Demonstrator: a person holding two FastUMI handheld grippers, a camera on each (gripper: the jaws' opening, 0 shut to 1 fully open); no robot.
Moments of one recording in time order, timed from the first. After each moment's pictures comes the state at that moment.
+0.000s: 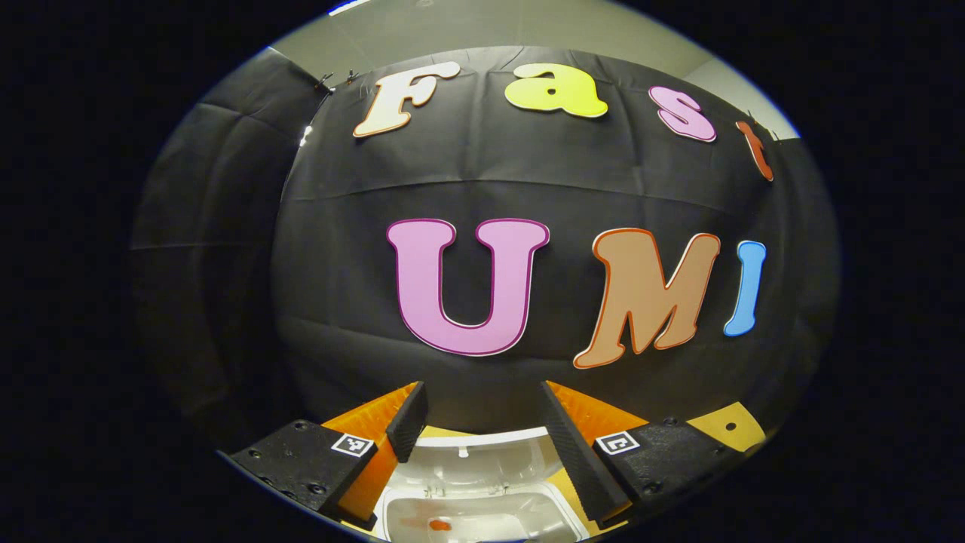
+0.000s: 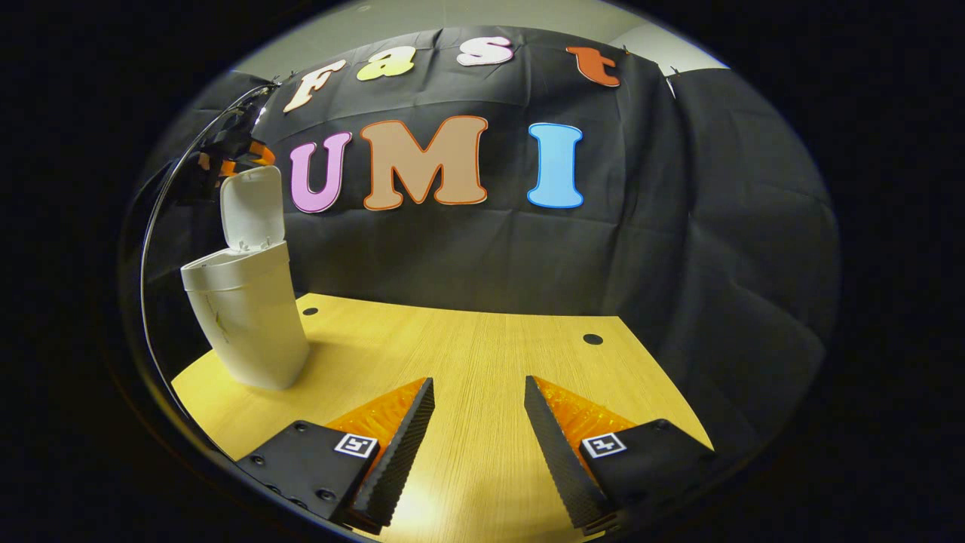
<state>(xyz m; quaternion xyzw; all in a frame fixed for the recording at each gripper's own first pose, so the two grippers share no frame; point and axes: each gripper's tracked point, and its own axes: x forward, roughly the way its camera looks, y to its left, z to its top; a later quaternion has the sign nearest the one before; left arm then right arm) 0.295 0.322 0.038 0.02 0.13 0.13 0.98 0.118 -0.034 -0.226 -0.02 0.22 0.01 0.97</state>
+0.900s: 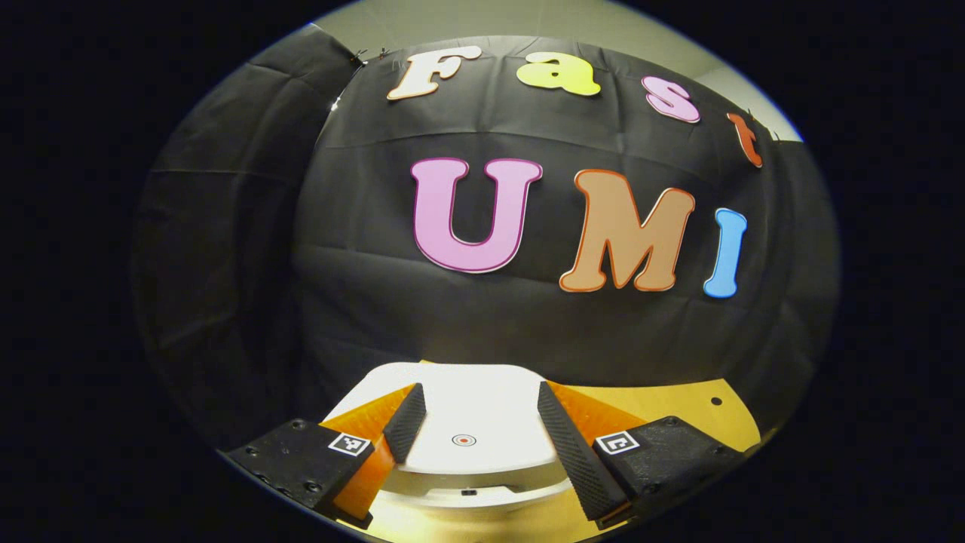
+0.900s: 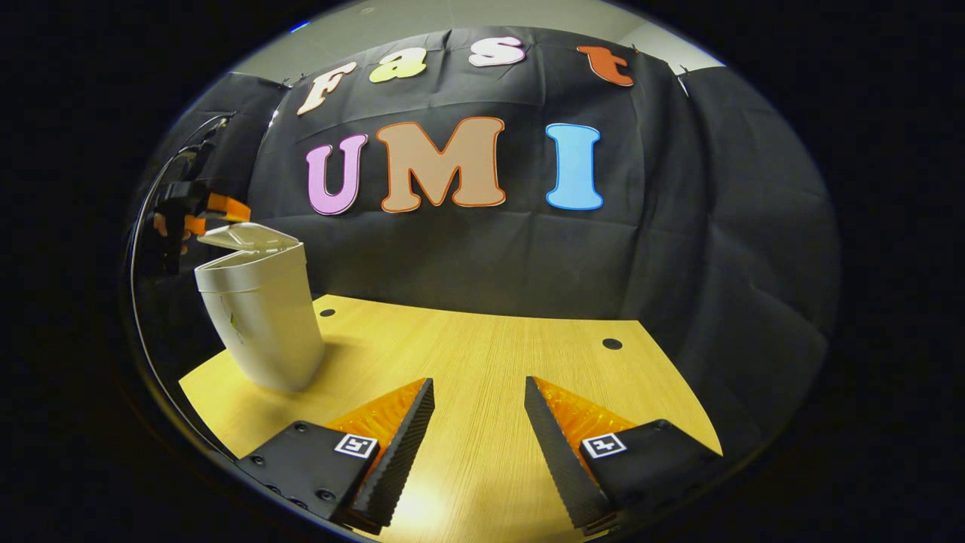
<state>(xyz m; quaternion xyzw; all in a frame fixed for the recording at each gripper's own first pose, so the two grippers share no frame) 0.159 0.286 -0.078 -0.01 0.18 0.14 0.97 0.127 -0.023 -0.227 -0.02 0.22 0.05 0.97</state>
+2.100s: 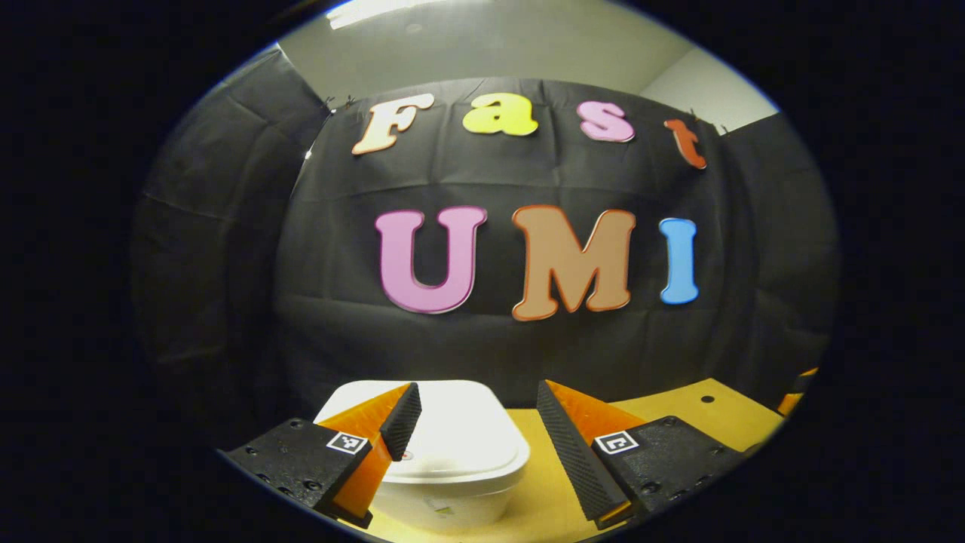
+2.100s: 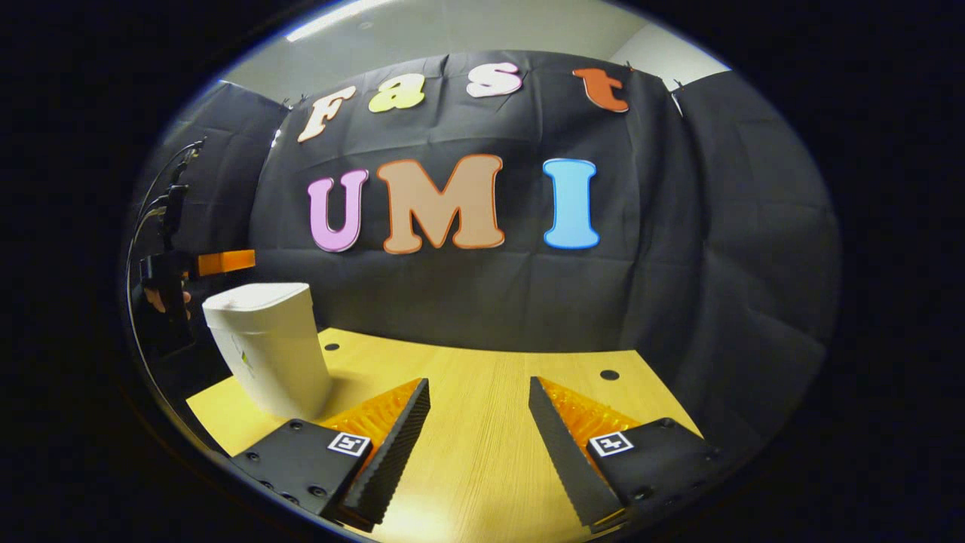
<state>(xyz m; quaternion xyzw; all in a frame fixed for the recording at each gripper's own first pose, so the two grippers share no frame) 0.129 0.179 -0.027 0.05 0.05 0.06 1.00 0.126 -0.025 -0.151 -0.01 0.15 0.05 0.99</state>
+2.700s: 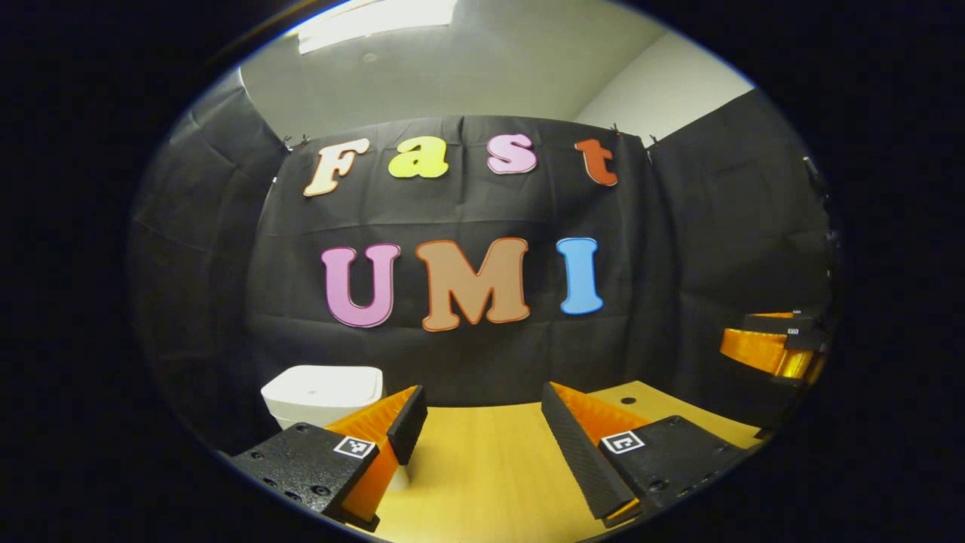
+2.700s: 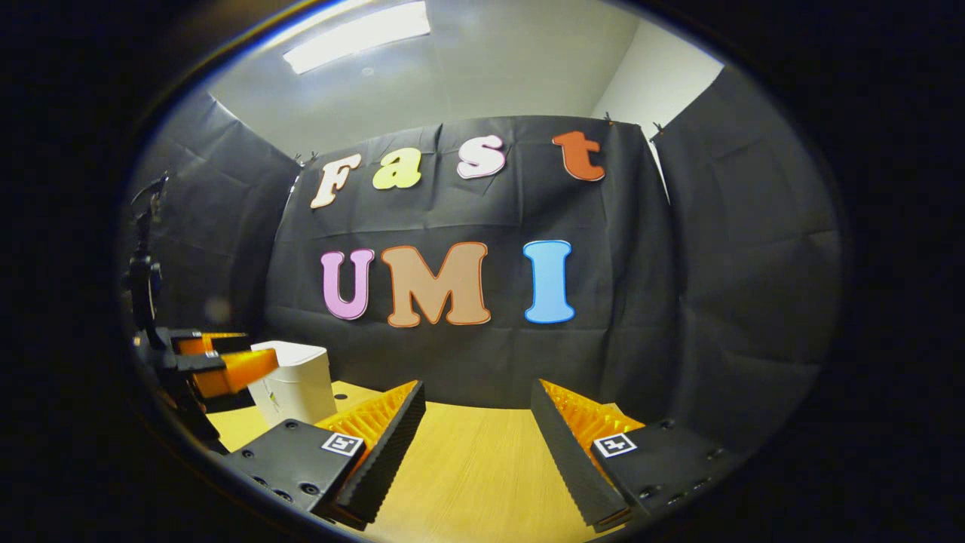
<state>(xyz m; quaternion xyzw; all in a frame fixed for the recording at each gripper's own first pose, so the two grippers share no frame) 0.013 -0.003 -0.038 0.05 0.04 -0.01 1.00 0.047 -0.086 -0.060 0.02 0.03 0.05 1.00</state>
